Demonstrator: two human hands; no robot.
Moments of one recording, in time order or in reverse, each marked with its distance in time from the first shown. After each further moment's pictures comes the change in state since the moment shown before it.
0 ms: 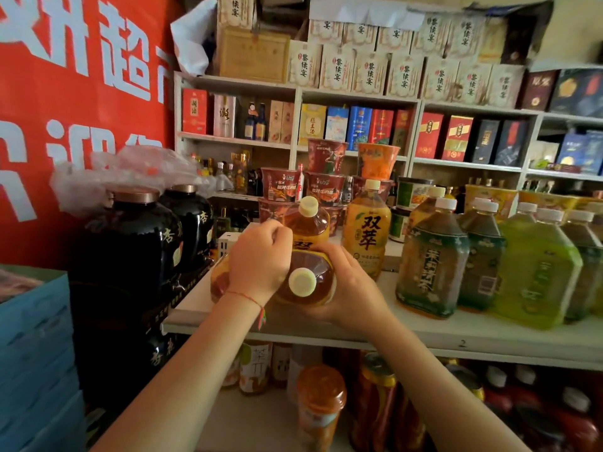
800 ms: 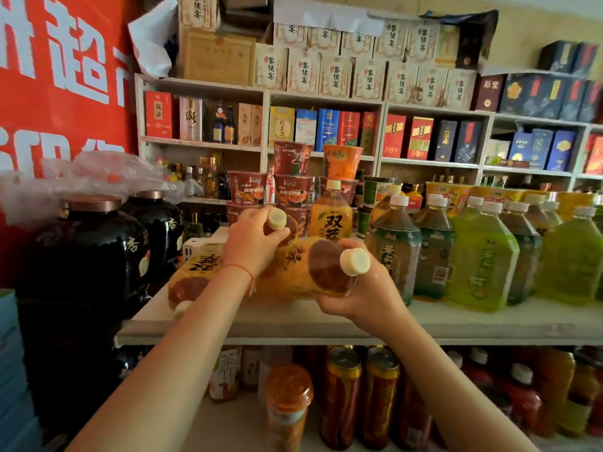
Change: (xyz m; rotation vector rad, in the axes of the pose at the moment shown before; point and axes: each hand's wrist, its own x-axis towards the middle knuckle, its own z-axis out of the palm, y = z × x) left_hand 0.047 -0.006 0.054 0.065 -0.186 -0.054; right_hand -0.035 0.019 -0.058 0.002 0.136 0.188
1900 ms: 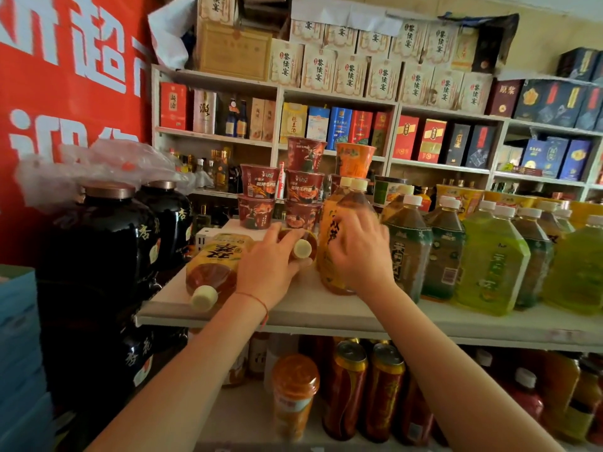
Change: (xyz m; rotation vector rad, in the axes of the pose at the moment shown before) left_hand -0.059 0.002 0.002 0.380 -0.069 0.179; right_hand 0.051 -0.005 0.024 -0.421 0.249 -0.125
